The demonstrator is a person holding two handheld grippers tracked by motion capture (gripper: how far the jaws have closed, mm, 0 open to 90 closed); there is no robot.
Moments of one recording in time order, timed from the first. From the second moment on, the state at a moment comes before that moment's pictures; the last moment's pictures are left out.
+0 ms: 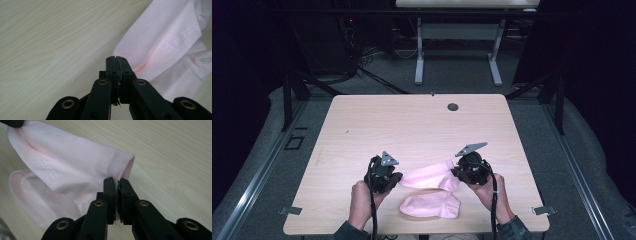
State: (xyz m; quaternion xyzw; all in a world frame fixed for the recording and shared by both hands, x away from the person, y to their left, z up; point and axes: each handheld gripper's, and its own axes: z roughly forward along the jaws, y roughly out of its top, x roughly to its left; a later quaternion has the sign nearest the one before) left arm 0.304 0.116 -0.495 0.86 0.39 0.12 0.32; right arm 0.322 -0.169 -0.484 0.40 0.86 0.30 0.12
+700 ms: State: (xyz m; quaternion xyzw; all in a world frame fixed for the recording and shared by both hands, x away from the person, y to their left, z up) left arm 0.264 0.114 -0.551 0.88 0.38 0.10 0.28; right arm 0.291 -0.170 -0.541 0.40 0.88 0.25 0.02
